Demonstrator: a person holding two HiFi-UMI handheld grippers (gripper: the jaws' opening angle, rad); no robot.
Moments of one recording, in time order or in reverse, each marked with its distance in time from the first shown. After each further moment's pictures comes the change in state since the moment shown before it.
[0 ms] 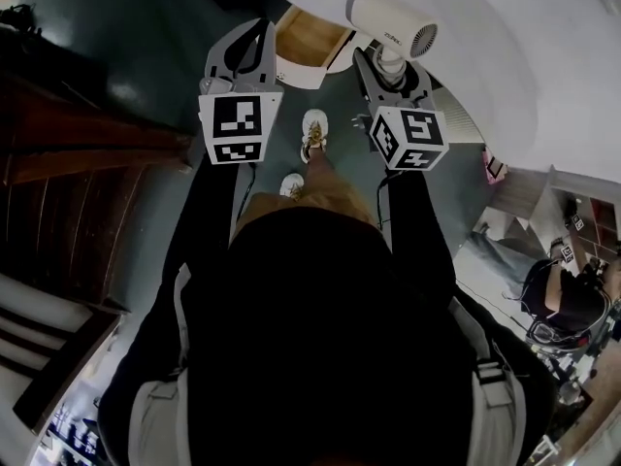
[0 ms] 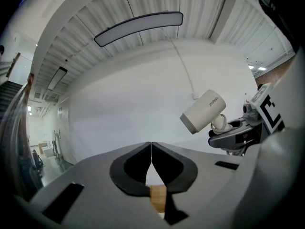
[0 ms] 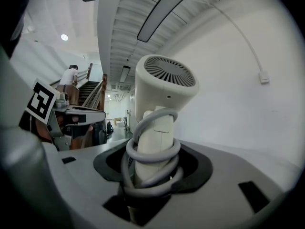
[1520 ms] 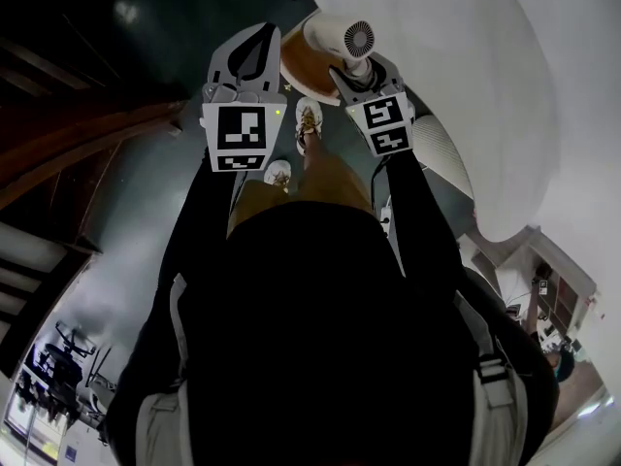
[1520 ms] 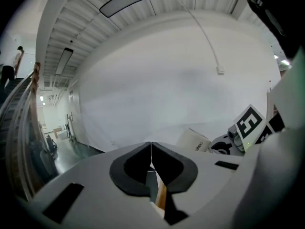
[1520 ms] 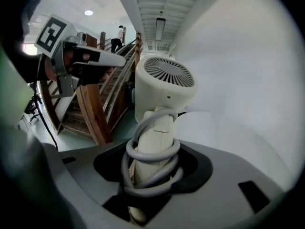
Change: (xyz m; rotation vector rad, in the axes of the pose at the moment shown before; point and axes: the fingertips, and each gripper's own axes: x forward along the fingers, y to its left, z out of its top) left arm 0.128 0.058 -0.118 -0.068 0.256 0.140; right arm 0.198 0.007 -0.169 -0.274 0.464 0.479
